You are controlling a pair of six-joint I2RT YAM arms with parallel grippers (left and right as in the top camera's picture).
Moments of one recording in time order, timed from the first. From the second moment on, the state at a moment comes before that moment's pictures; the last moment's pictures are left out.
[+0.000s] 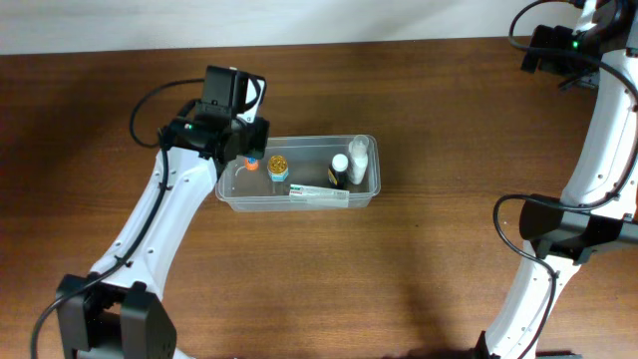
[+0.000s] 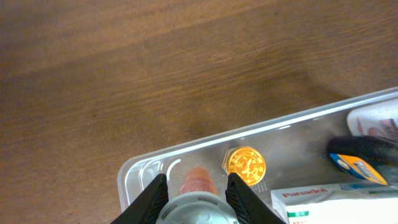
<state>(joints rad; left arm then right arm) -0.27 1.70 1.44 -0.70 -0.06 0.02 -0.25 2.29 2.88 -1.69 0.03 0.13</state>
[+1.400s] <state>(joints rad) -0.27 1.70 1.24 -0.51 -0.05 -0.01 -0.25 2.29 2.88 -1.69 0.03 0.13</state>
